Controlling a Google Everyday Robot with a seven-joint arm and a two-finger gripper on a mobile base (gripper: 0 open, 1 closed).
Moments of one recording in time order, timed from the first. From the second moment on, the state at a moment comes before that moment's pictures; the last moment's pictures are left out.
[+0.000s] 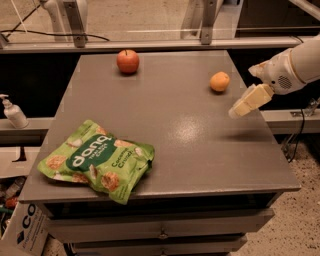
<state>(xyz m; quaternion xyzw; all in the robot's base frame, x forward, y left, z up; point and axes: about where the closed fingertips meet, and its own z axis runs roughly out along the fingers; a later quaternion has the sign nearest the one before) 0.604 -0.225 0.873 -0.48 0.80 0.13 0.34</state>
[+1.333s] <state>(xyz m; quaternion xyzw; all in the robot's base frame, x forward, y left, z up) 0.698 -0.219 0.847 -0.43 0.79 0.18 0.41</state>
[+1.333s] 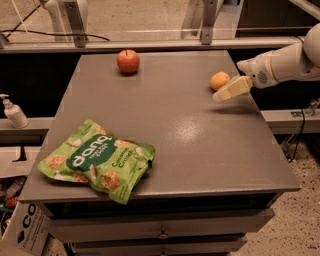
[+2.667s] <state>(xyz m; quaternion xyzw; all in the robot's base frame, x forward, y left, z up) 0.718 -0.220 0.830 -0.40 0.79 0.20 0.43</state>
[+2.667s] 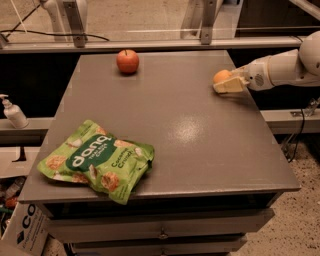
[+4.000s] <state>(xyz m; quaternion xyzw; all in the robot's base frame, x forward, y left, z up) 0.631 -0.156 0.881 -0.50 0.72 0.27 0.40</state>
